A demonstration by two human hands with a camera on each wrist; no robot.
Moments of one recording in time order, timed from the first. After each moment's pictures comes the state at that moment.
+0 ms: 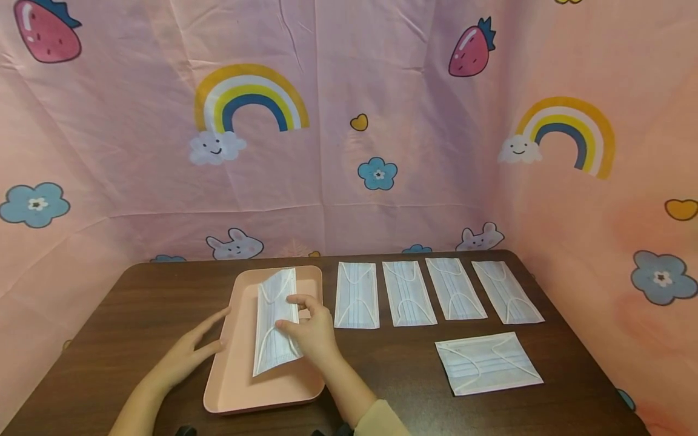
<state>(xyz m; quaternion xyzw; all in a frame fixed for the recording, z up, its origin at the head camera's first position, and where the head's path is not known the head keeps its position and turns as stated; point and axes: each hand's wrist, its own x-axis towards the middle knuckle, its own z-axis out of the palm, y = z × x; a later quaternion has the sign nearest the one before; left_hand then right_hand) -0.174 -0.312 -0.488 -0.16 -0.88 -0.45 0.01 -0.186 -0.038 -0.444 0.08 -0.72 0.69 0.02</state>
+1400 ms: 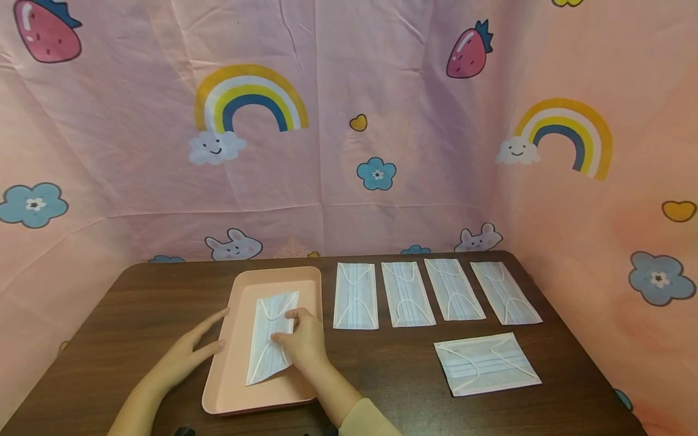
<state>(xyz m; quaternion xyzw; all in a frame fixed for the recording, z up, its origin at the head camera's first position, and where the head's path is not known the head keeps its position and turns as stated) -0.172 -0.309 -0.488 -0.16 -0.88 -0.45 0.01 -0.183 -0.057 -0.462 0.03 -0.83 0.55 0.04</state>
